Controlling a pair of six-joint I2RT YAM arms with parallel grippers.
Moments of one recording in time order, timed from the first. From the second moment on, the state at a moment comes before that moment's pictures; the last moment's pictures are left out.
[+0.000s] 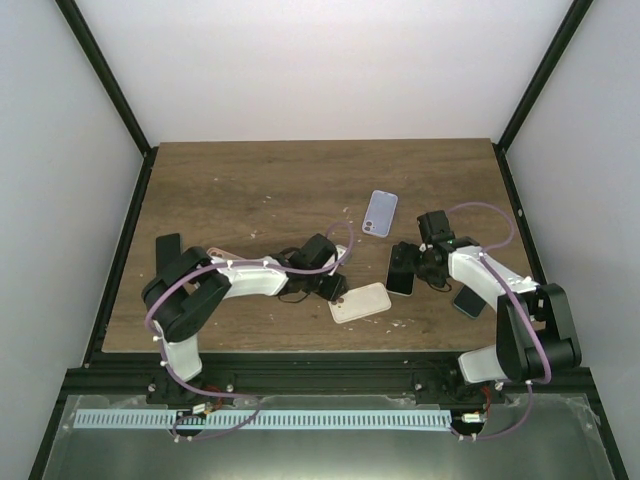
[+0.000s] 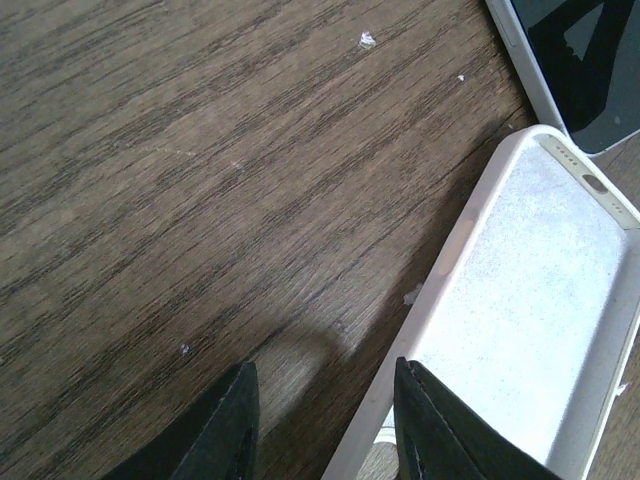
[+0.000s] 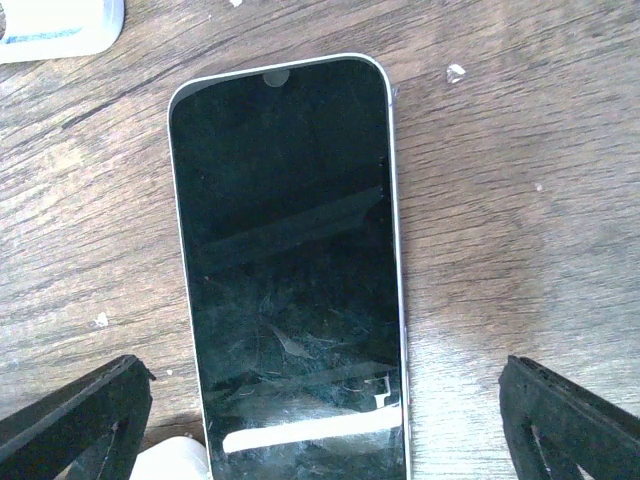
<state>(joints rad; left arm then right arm) -0.86 1.83 0.96 -0.08 0.23 -0.34 0.23 1.39 0.76 -0.52 -0.07 0.58</state>
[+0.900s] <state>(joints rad) -0.89 1.66 0.90 -0.26 -0.12 -0.48 0.29 1.54 0.85 -0.54 -0.05 0.59</state>
